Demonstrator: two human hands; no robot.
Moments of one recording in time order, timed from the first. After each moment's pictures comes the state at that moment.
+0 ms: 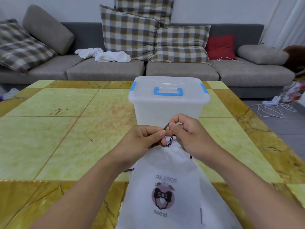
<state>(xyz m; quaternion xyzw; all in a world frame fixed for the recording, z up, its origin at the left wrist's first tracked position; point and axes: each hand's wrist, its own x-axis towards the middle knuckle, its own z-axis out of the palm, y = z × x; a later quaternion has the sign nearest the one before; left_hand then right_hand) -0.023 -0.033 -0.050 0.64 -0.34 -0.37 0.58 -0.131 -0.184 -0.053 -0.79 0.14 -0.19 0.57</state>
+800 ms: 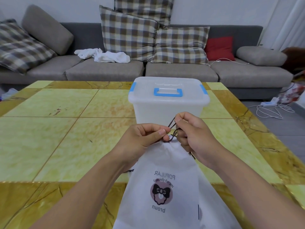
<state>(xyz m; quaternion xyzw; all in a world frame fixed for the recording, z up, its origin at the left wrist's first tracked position) -0.023 -0.037 -0.050 0.59 -0.28 -0.37 0.66 -0.131 -0.176 -0.042 -0.67 0.22 -0.18 0.68</state>
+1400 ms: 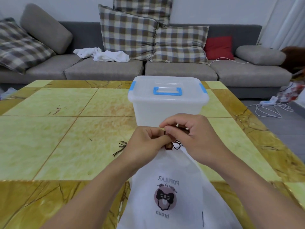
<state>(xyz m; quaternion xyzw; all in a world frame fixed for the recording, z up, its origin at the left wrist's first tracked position) -0.045 -0.040 -0.046 0.70 -0.31 -0.30 0.57 -0.143 -0.170 -0.032 -0.87 0.05 -0.27 0.42</state>
